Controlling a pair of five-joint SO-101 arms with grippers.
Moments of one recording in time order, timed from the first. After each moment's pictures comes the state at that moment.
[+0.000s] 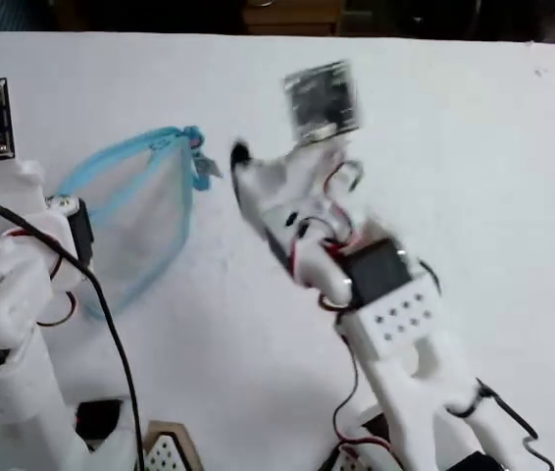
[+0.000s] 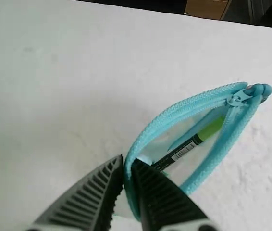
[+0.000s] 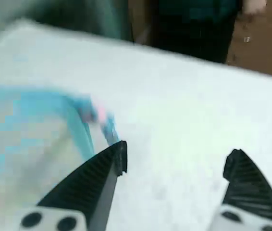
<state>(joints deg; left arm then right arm) -11.6 -42.6 -2.1 98.7 3.8 -33.6 -34.8 25.7 48.8 -2.1</state>
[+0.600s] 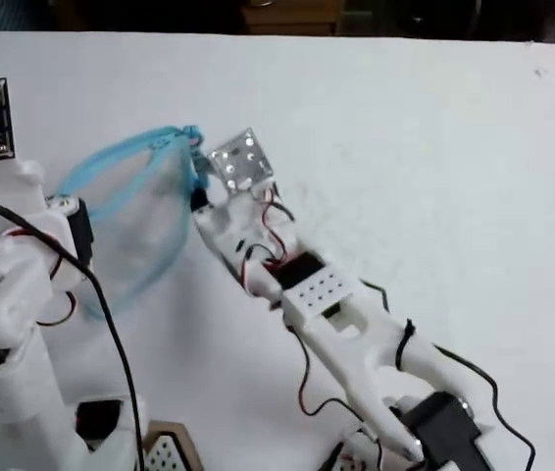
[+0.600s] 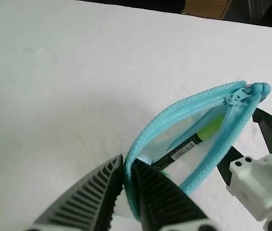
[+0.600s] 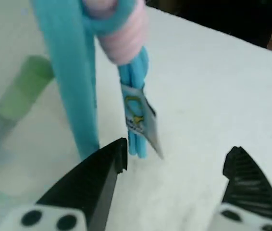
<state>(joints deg) -11.6 -42.6 -2.1 98.7 3.8 -39.0 -15.3 45.5 3.3 0.3</state>
